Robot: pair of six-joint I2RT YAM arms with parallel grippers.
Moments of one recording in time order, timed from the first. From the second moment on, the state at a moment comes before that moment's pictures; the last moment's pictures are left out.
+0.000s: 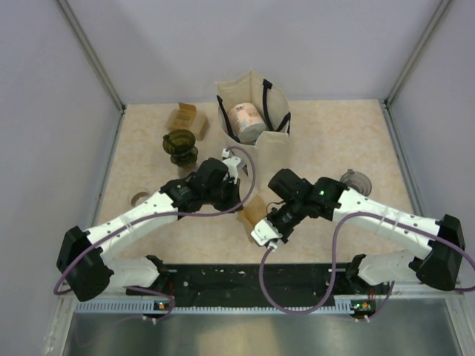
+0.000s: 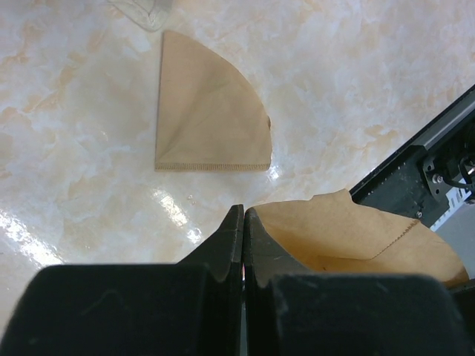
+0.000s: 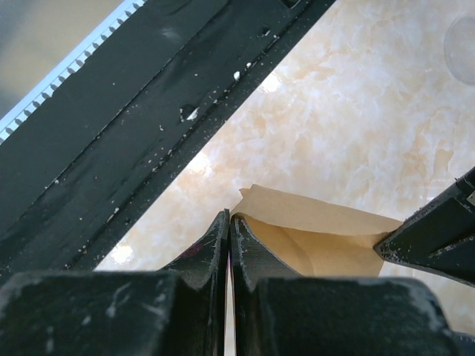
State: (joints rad) left arm -0.78 1.23 0.95 -0.50 0.16 -0.43; right arm 1.00 1.26 1.10 -0.91 -0.71 -1.24
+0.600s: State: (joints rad) left arm -0.78 1.22 0.95 -0.50 0.25 -0.41; right arm 1.01 1.15 1.05 -0.78 -0.50 -1.16
